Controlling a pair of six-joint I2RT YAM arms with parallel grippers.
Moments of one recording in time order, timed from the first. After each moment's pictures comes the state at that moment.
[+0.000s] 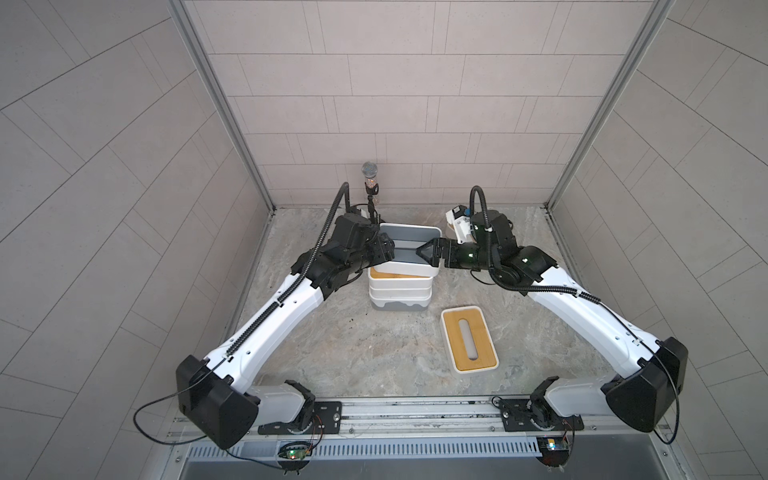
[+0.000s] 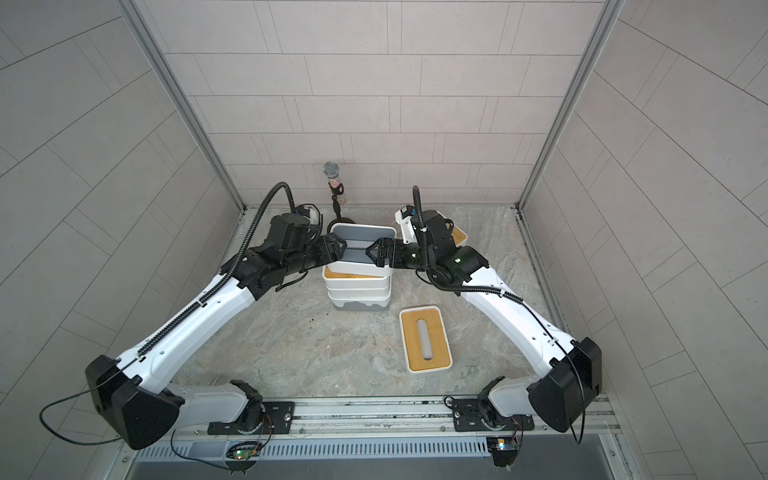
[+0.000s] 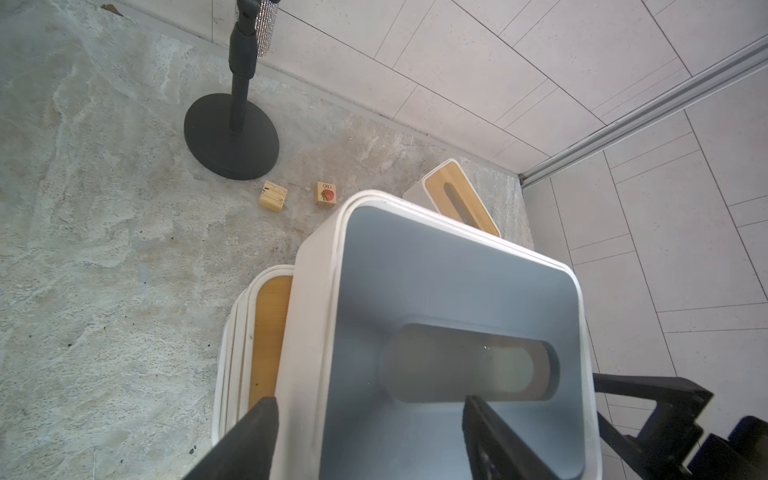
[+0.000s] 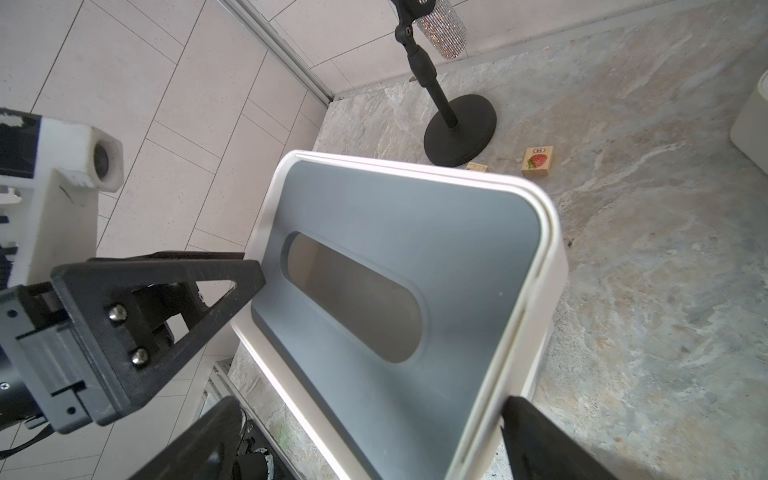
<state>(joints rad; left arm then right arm) -0.53 1.30 1.29 -0.62 -0.01 -0.70 0.55 1.36 1.33 -0.53 -0.29 0.59</state>
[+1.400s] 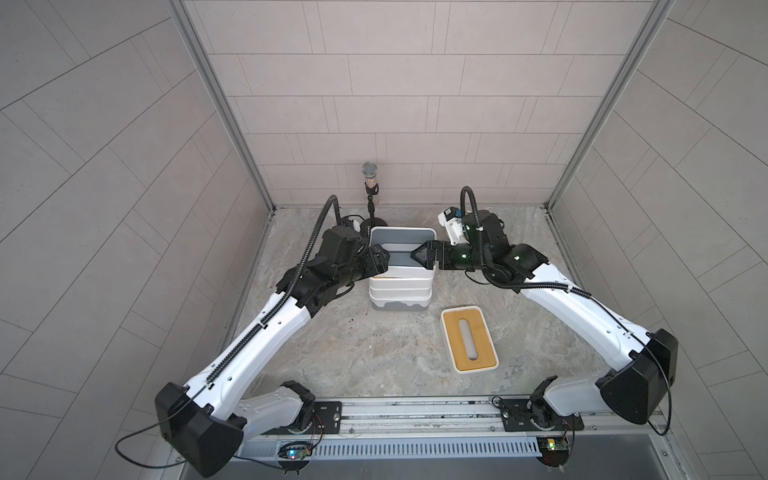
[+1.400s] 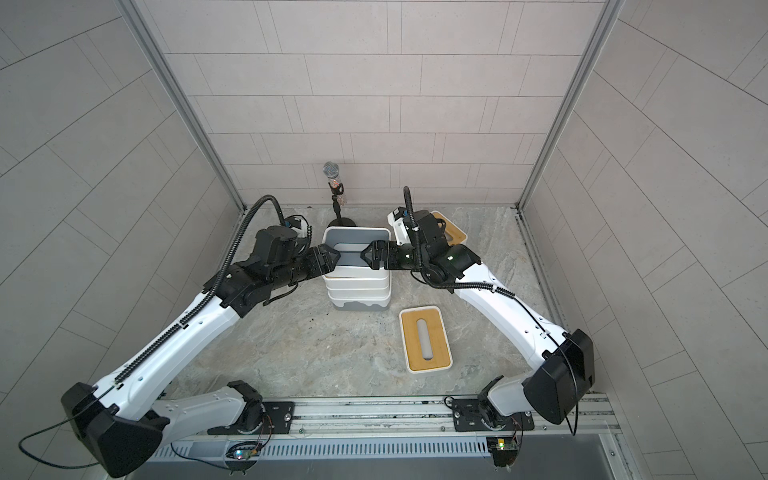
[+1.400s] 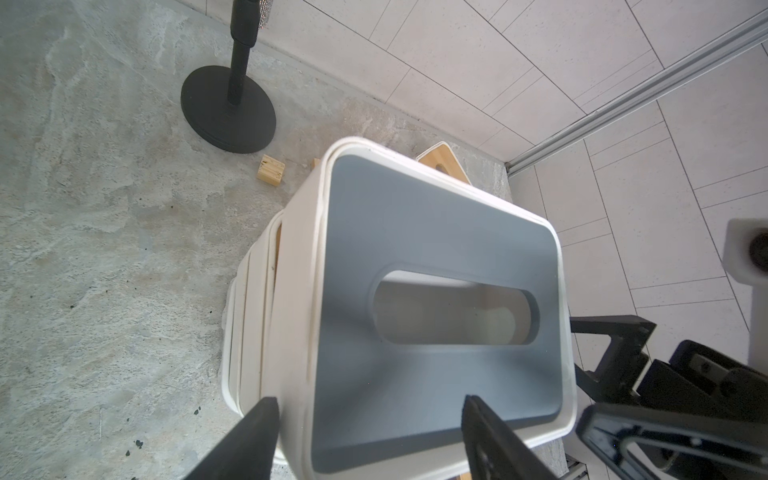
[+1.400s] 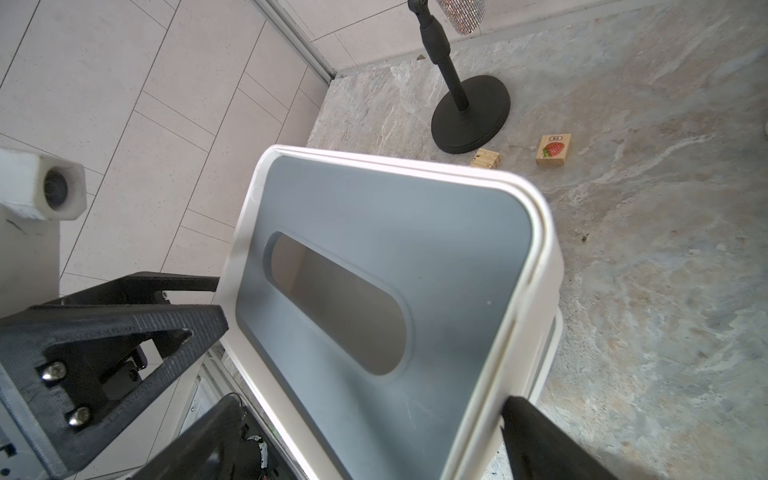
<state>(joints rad) -0.53 1.17 1.17 -0.62 0.03 -0.72 0.58 1.40 1.35 -0.54 -0.29 0.57</state>
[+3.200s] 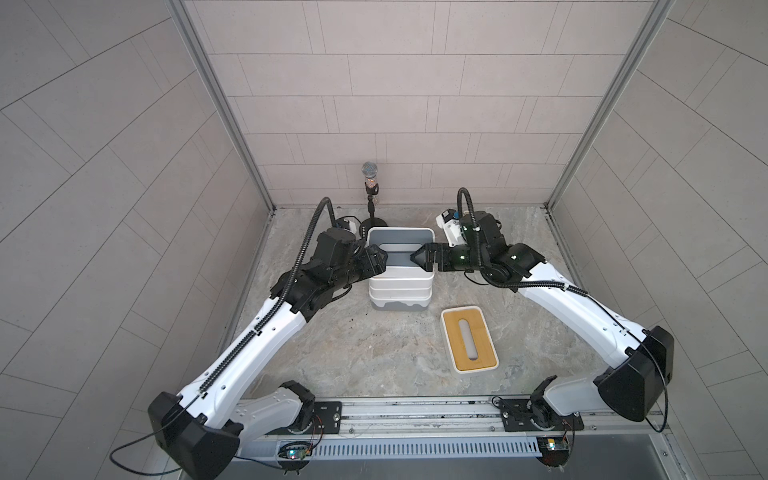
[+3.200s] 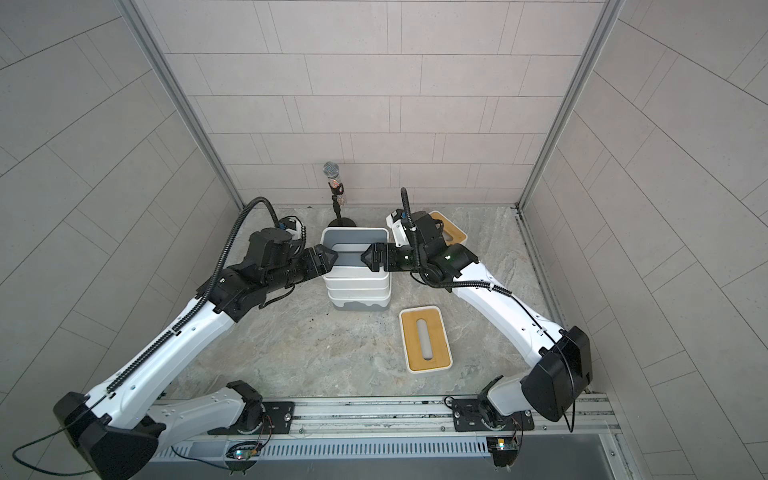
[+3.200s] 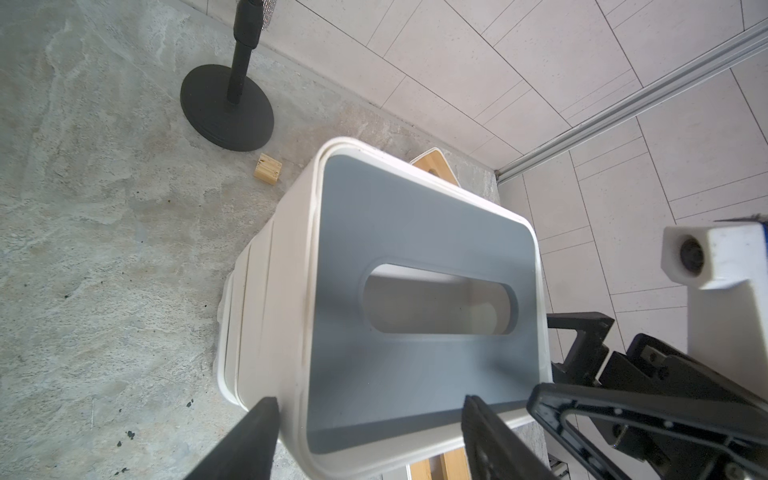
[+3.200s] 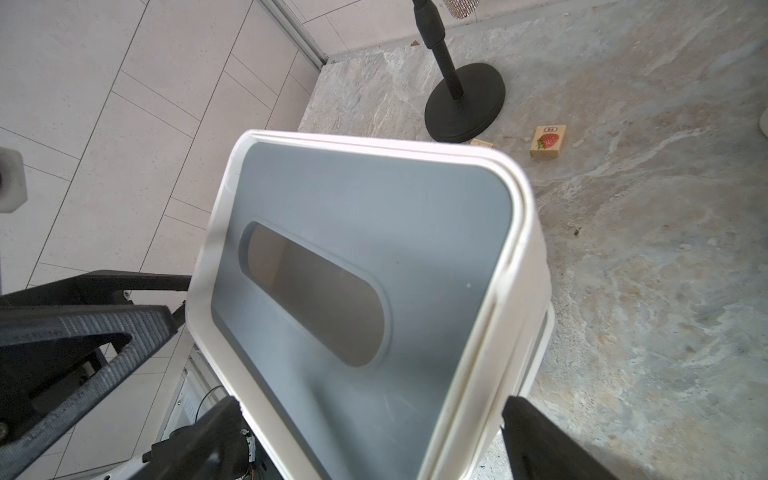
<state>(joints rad) -0.53 1.13 1.16 -0.63 0.05 -0.75 0.58 1.41 1.35 -0.56 -0.29 0.54</state>
